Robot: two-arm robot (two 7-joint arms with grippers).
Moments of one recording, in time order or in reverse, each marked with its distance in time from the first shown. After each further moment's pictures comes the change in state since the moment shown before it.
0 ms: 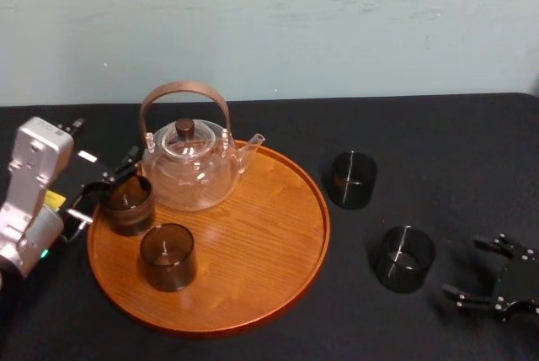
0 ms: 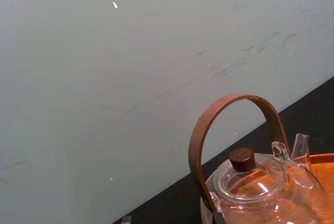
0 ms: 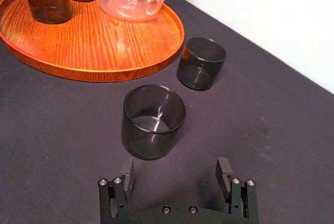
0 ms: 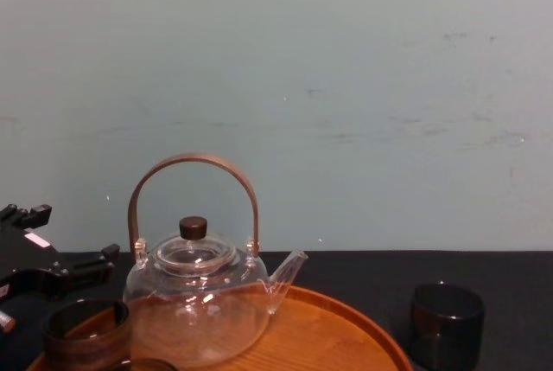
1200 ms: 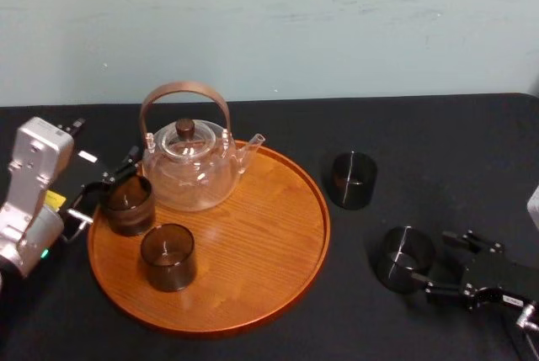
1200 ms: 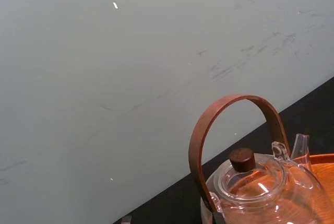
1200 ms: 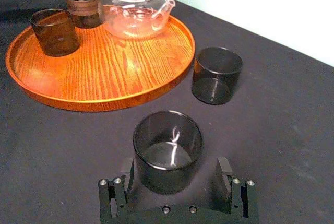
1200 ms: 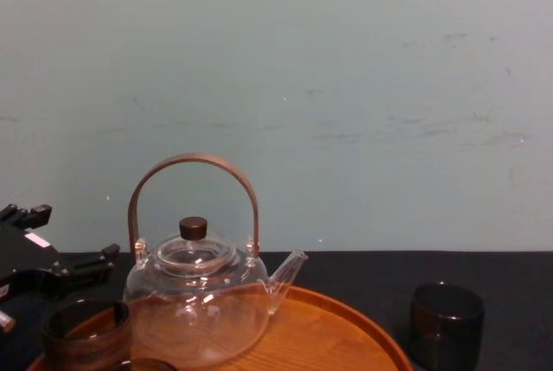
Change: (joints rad) left arm 0.000 0.000 0.000 0.000 0.000 0.000 0.000; right arm 0.110 -0.104 -0.043 0.051 0.070 0.116 0.079
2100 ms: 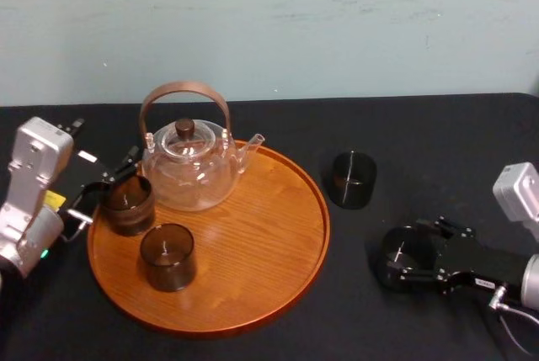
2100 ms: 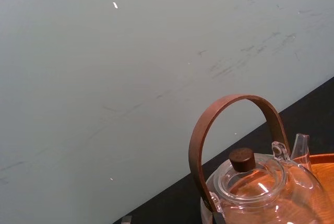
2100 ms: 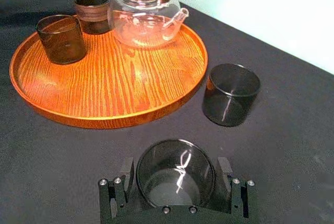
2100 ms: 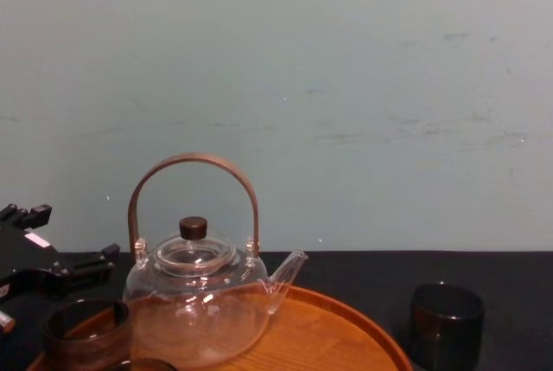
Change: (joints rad) left arm 0.000 0.000 0.000 0.000 0.000 0.000 0.000; right arm 0.133 -0.025 -0.100 0.053 -0.018 0.021 0.021
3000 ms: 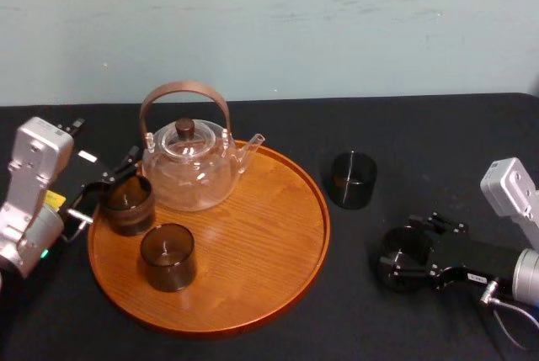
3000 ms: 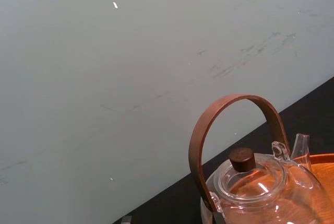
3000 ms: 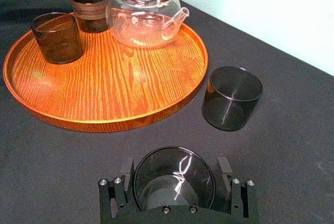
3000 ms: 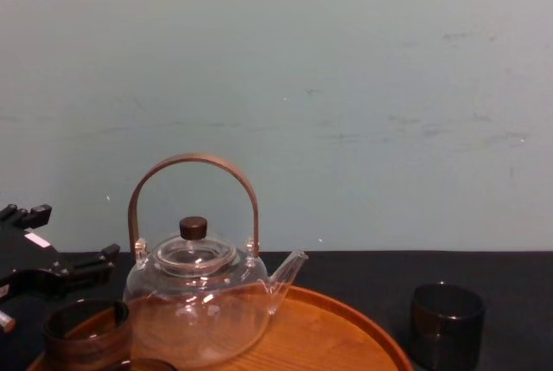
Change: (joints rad) left arm 0.000 0.000 0.000 0.000 0.000 0.000 0.000; right arm 0.042 -0.012 -0.033 0.014 -0.019 0.018 -0.010
